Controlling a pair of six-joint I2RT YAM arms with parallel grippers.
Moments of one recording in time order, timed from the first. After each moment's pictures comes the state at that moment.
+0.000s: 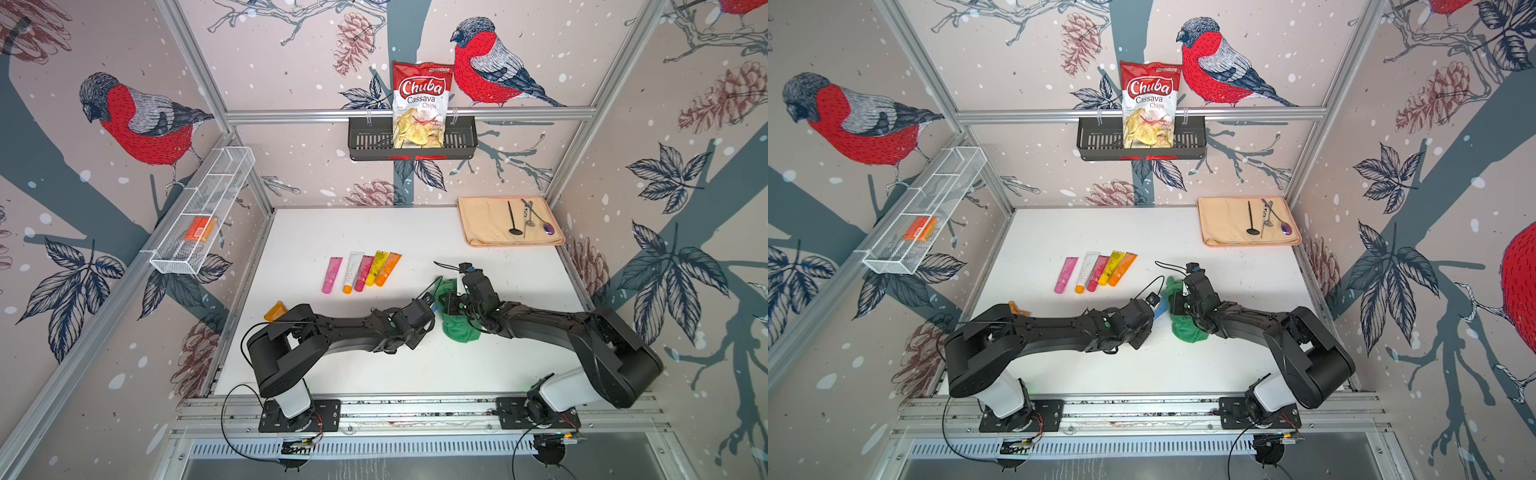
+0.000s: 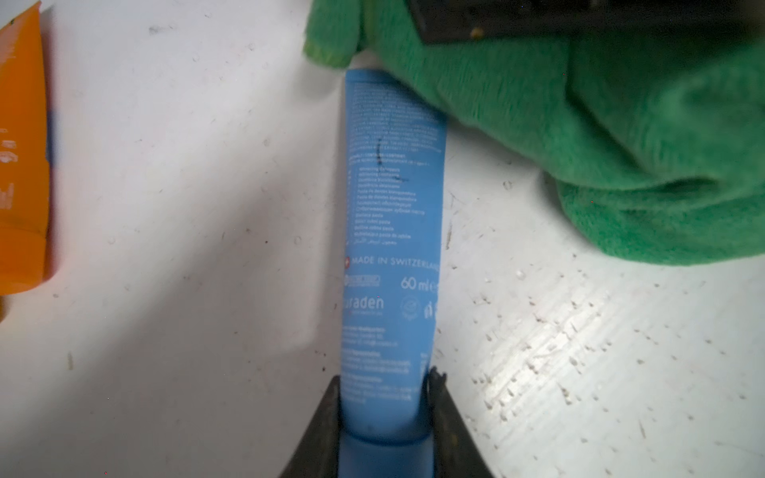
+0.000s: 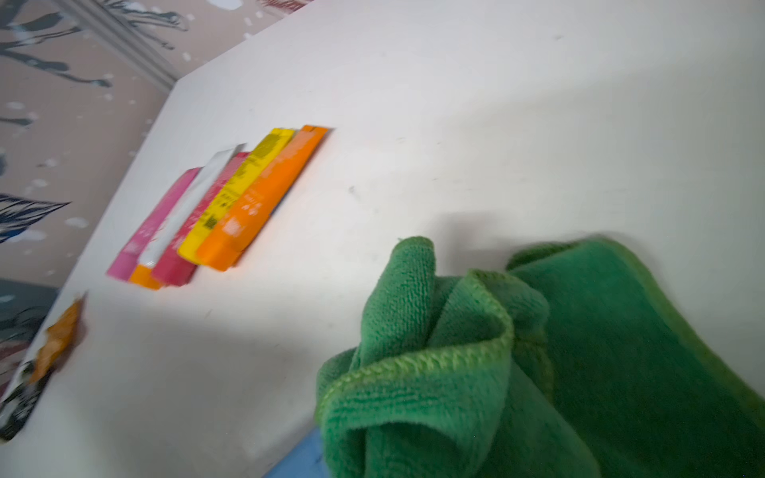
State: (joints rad) left arm -1.05 1.67 0.84 -0.18 -0.26 -0.20; right arm 0.64 1.49 0.55 0.22 -0.19 0.54
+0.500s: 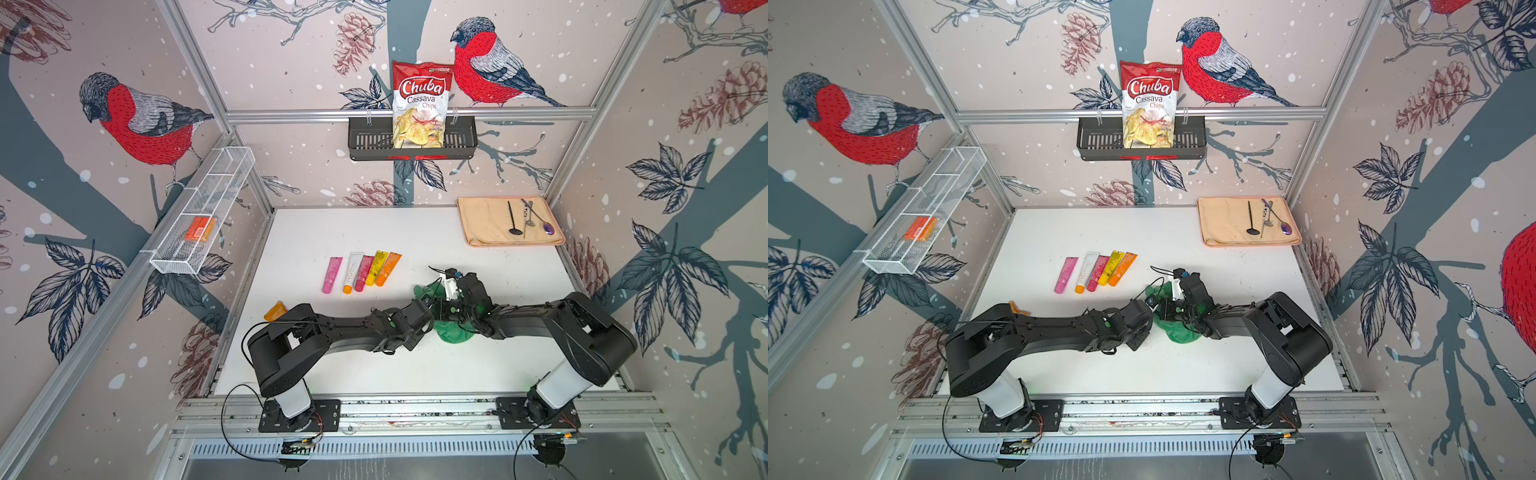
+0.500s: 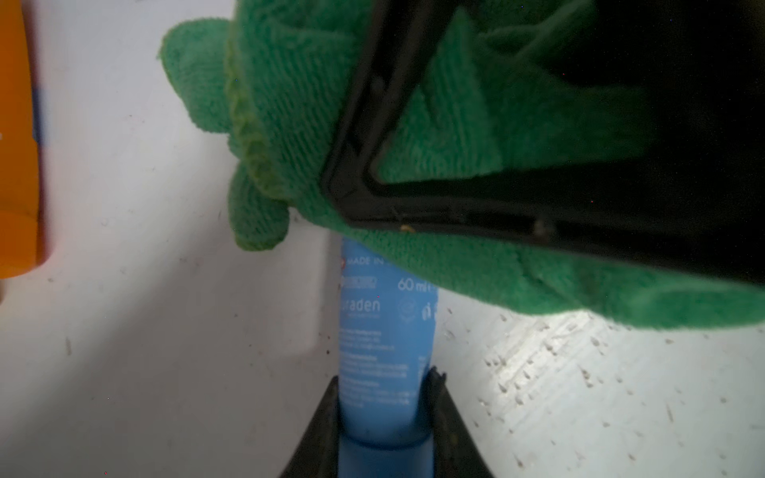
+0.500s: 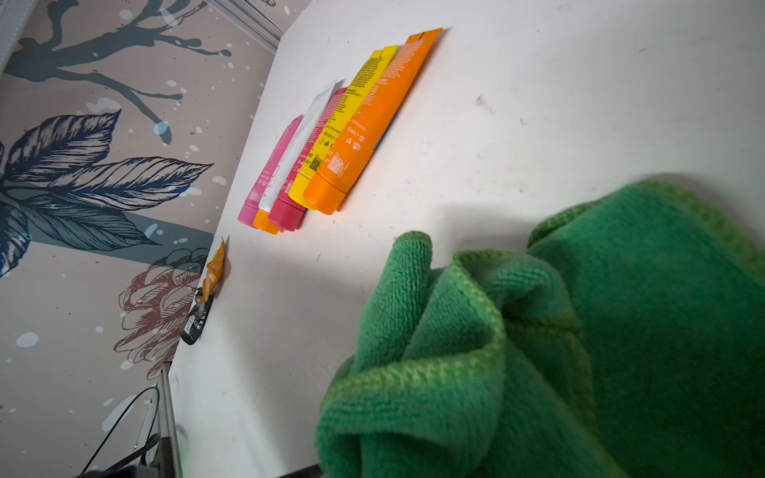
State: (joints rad) left arm -1.04 1.67 0.84 -0.21 -0.26 -0.19; right arm 0.66 1.64 0.56 0.41 -0.42 0.63
